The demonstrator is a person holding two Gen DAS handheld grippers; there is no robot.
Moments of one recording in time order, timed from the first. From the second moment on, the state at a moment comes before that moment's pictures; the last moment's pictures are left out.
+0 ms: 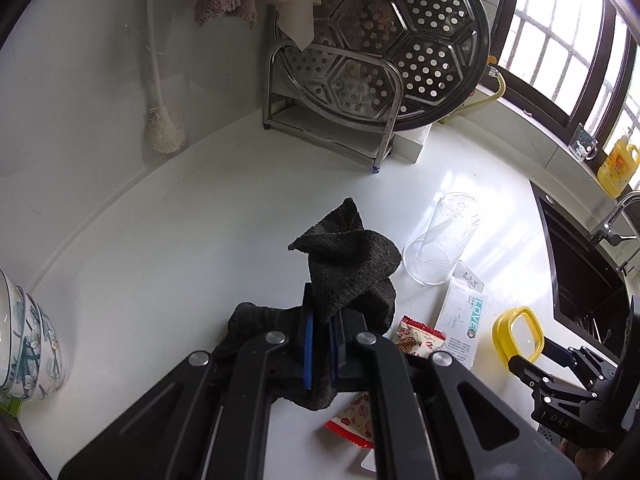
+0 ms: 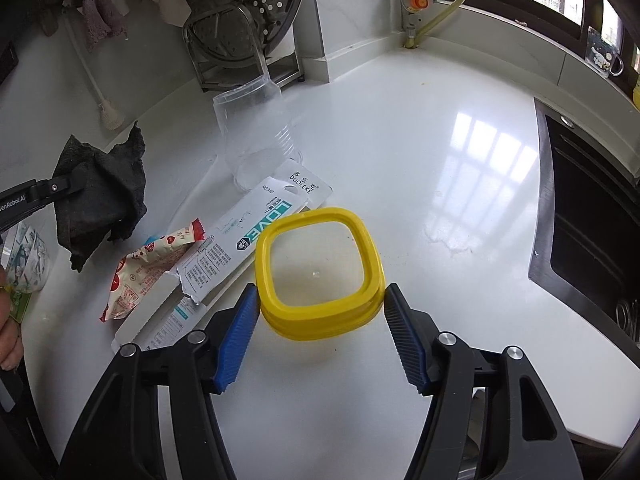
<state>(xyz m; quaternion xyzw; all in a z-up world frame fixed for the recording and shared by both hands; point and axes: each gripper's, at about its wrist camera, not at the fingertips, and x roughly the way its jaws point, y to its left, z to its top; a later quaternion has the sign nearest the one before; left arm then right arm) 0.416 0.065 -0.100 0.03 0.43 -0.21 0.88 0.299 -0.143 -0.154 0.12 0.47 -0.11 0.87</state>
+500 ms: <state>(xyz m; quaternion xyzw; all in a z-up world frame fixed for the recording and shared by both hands) 0.351 0.089 -0.056 0.03 0.41 -0.20 0.89 0.239 -0.142 -0.125 0.14 0.45 -0.10 0.88</state>
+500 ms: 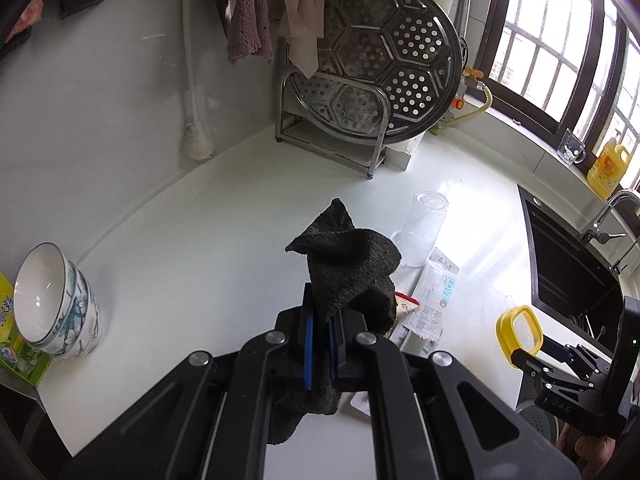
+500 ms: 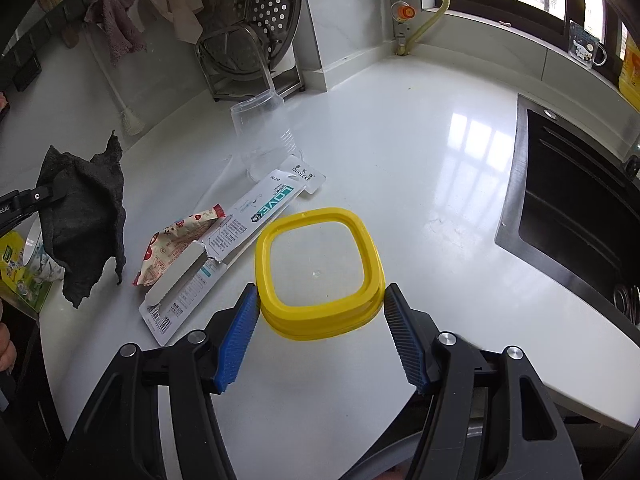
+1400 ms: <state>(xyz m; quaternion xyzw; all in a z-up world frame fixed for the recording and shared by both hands) 0.108 -0.032 -0.035 0.06 0.43 -0.29 0.85 -0.012 -0.225 -0.120 0.18 0.46 -0.13 0.86</state>
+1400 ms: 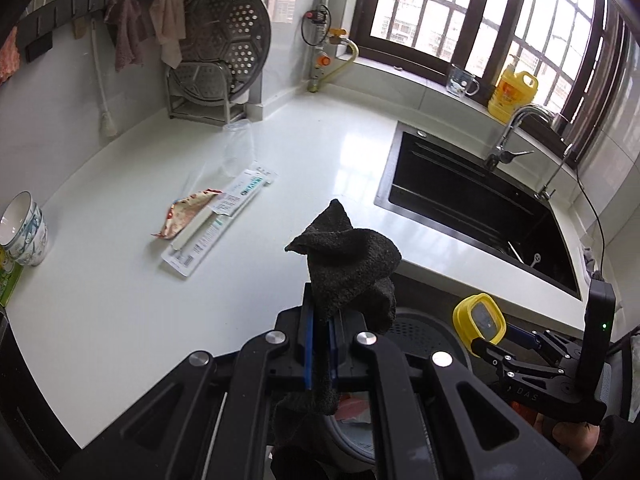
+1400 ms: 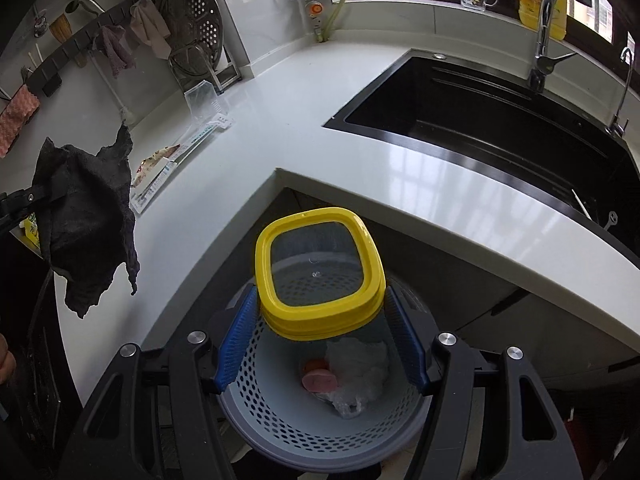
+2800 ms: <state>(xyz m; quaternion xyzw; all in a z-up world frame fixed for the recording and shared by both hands) 0.039 -0.104 -0.118 0.10 0.52 -0.25 0.81 -0.046 -0.257 -0.191 0.21 0.53 -0.08 0.82</state>
